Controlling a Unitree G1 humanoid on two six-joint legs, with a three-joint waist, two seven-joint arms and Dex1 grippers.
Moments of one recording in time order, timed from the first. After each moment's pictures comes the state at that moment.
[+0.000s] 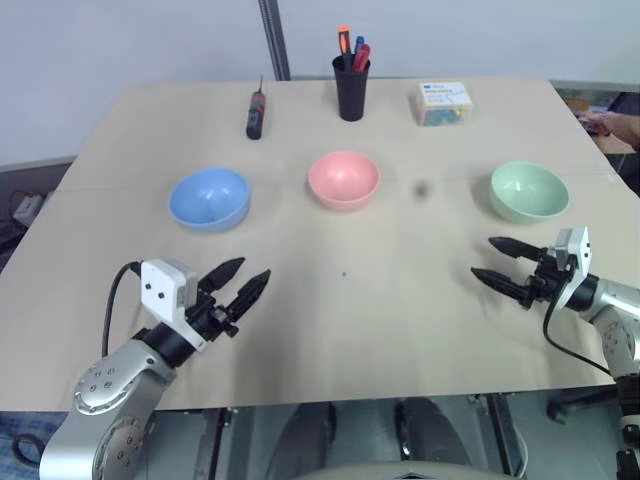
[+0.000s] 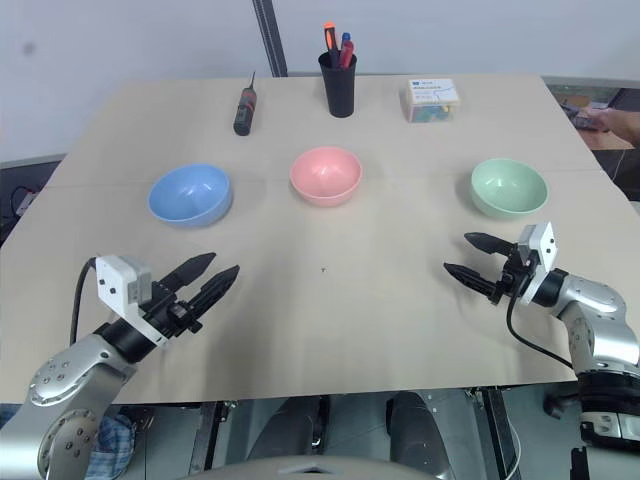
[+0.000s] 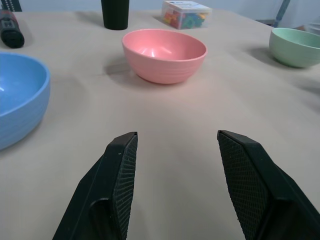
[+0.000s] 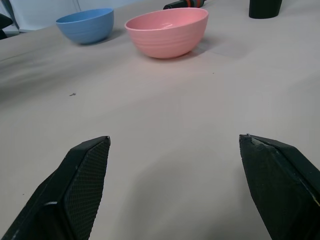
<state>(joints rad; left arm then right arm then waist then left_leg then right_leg) 0.28 0.48 0.35 -0.64 -0.60 0.44 -0.57 -0.22 -0.63 -0.20 0.24 0.50 0.10 1.19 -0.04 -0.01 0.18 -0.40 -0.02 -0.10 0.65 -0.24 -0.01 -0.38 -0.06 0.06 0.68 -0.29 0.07</state>
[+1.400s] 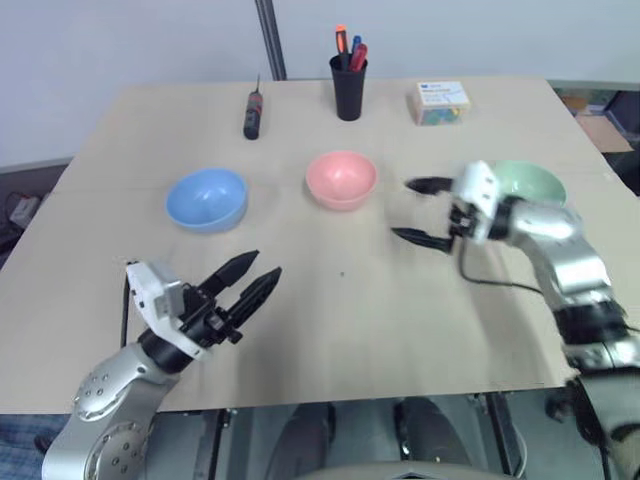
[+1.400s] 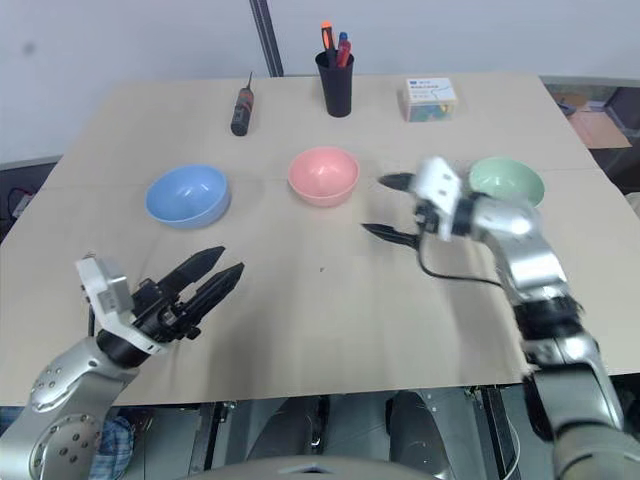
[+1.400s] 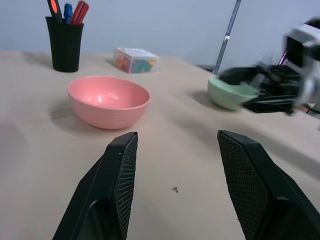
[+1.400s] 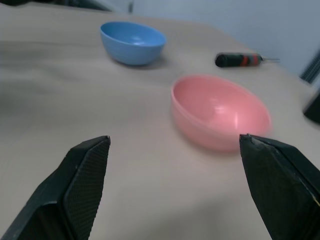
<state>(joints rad) 0.30 0.45 0.35 -0.64 -0.78 0.34 -0.70 -0.71 -0.49 0.17 0.09 0.19 0.14 1.02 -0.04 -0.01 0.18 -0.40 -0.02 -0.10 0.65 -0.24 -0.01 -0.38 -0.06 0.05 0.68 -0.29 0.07</state>
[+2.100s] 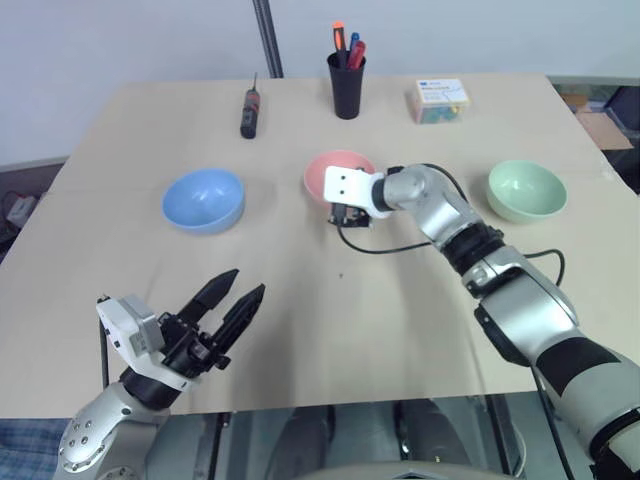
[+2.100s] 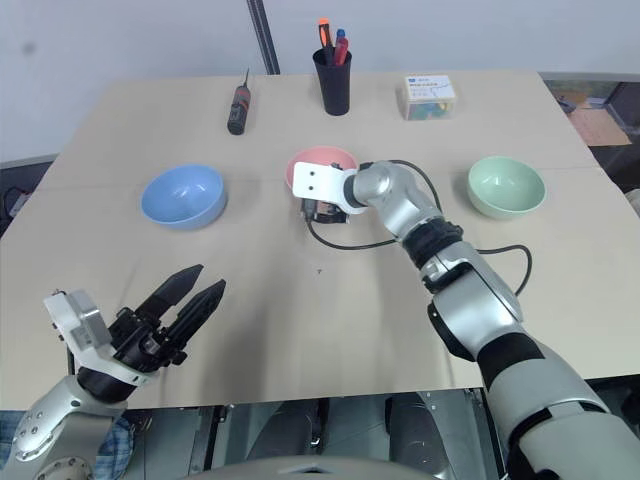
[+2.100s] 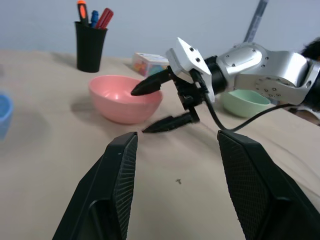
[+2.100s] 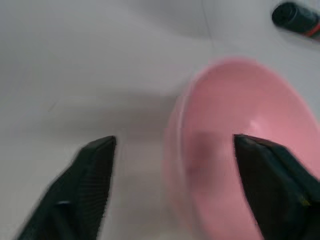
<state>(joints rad) 0.49 0.38 0.38 -0.71 -0.77 0.21 -0.67 -1.21 -0.12 0.49 0.90 -0.29 -0.02 0.79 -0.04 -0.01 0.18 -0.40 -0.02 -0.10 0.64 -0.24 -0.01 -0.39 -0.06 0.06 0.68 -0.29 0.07</state>
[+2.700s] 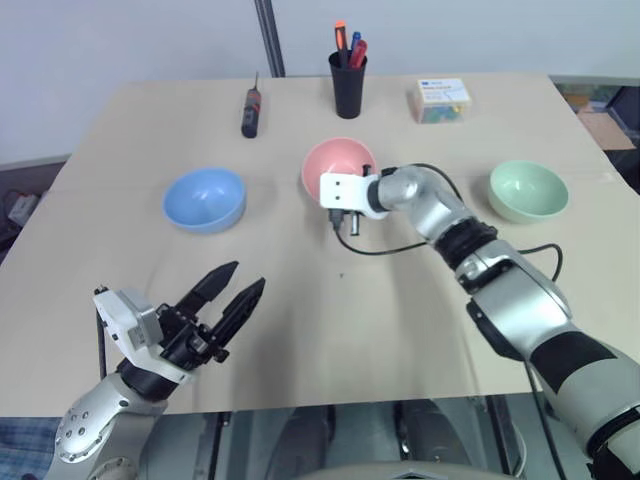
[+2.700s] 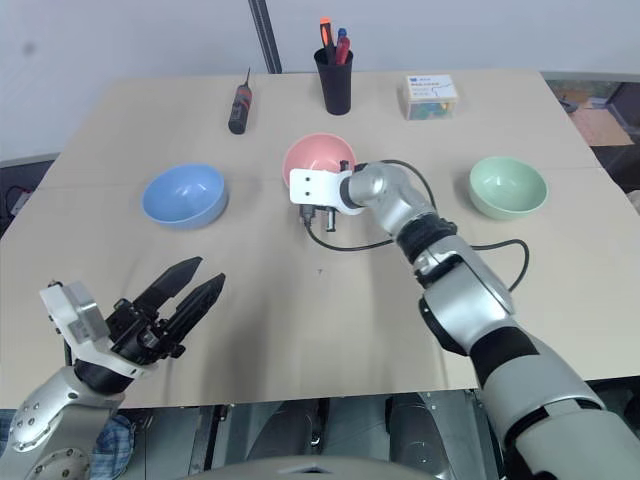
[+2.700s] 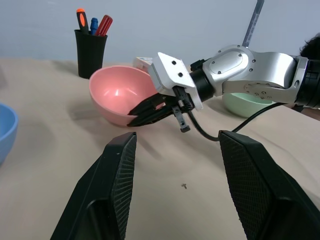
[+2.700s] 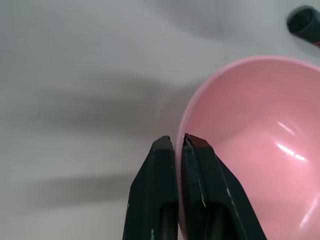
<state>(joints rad) 0.44 0.43 0.38 -0.69 -0.78 0.21 -0.68 -1.17 -0.21 0.48 0.80 -0.29 -0.06 0.95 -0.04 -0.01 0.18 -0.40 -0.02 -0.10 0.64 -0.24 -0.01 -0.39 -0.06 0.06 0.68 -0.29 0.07</state>
